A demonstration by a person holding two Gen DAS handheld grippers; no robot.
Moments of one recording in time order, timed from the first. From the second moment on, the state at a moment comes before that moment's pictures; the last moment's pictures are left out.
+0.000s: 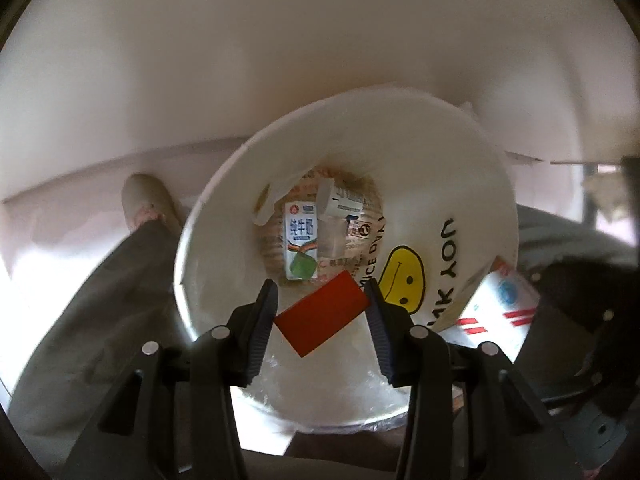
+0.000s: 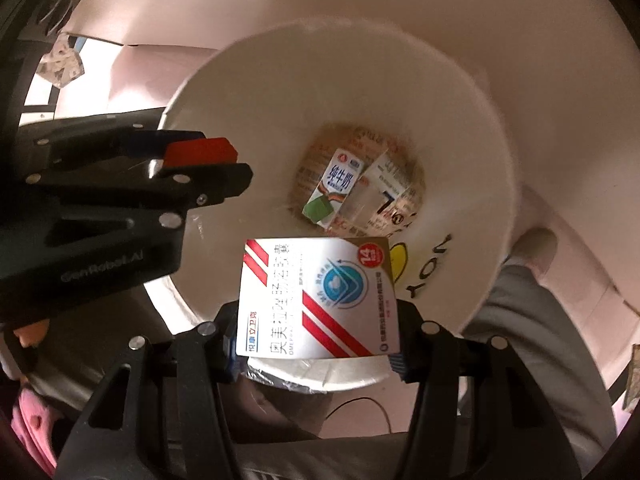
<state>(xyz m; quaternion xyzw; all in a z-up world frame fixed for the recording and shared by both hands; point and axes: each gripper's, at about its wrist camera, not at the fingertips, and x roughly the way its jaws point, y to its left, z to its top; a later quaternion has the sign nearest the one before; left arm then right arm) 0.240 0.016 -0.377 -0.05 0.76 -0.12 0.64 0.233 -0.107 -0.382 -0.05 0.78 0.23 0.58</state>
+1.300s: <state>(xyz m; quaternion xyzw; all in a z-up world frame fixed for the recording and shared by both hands) 0.211 0.002 -0.324 0.04 0.72 -0.11 0.69 0.215 -0.115 -0.342 -0.07 0.75 0.22 0.62</state>
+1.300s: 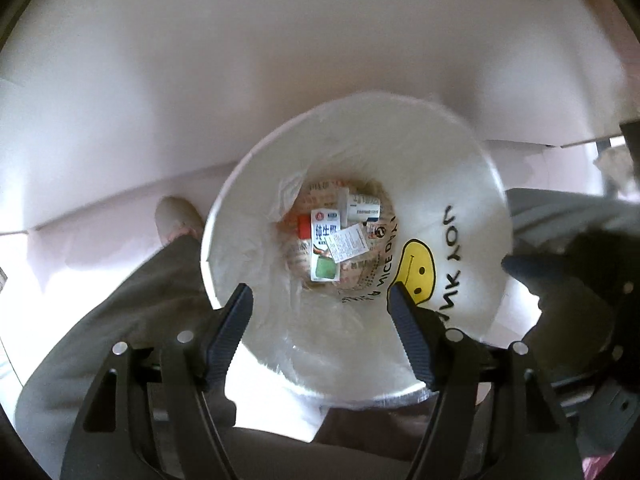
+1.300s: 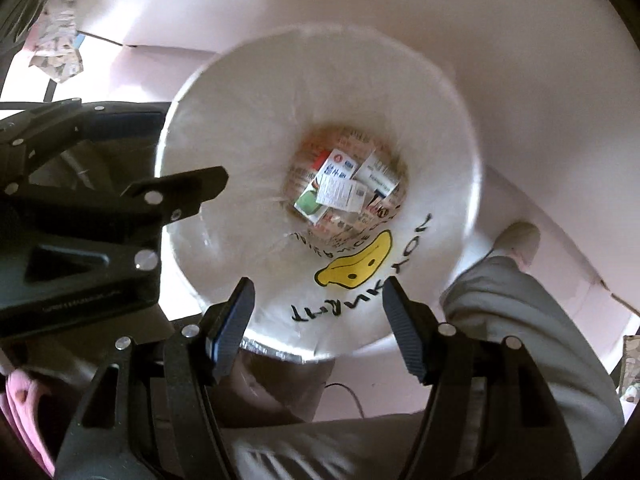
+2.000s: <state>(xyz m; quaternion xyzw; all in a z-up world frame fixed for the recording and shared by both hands) 0.184 -0.002 -0.131 0.08 0.56 -0.12 0.82 0.189 -0.151 -0.150 -0.08 0.60 0.22 0.76</state>
